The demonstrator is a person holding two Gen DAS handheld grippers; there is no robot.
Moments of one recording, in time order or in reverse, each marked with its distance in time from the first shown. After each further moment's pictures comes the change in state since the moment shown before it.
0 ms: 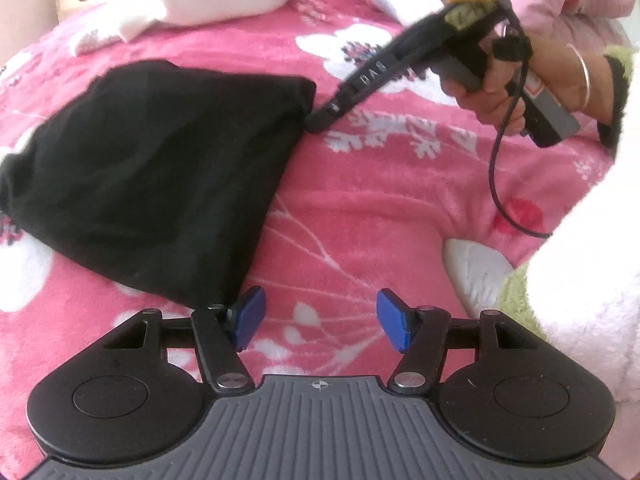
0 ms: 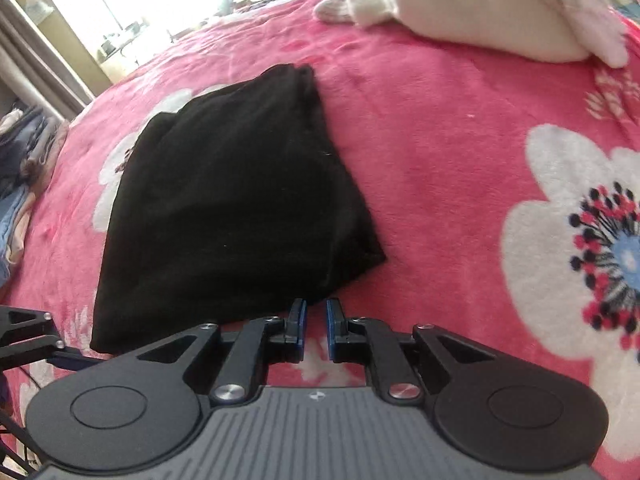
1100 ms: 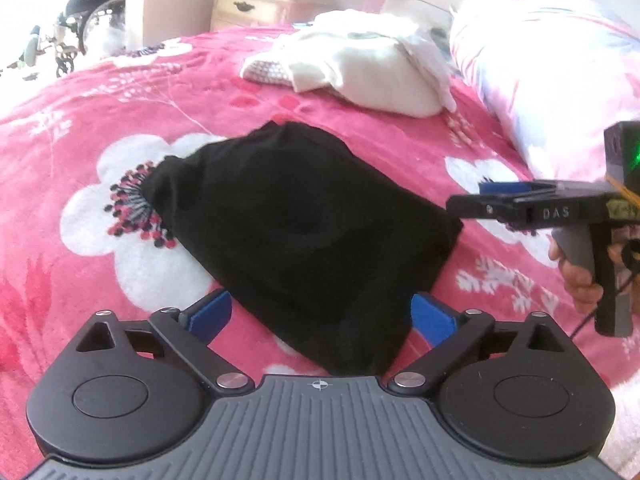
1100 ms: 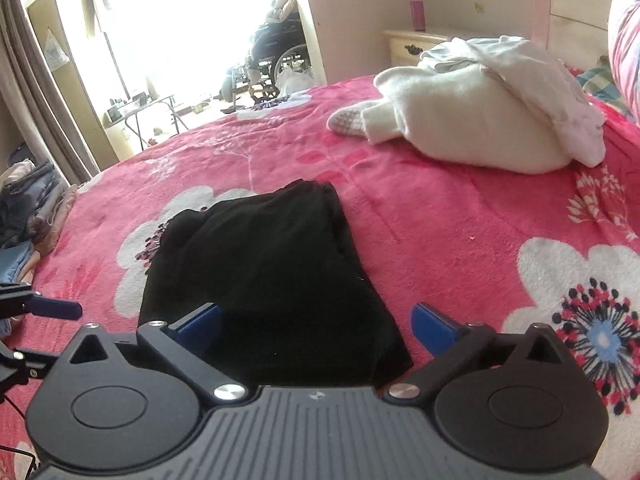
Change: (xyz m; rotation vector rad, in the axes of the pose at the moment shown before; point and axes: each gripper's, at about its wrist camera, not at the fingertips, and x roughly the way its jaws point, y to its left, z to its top) left arm -0.057 0.080 0.018 -0.388 -0.206 0.209; right arm -0.025 0.041 0.014 -0.042 -0.297 -0.059
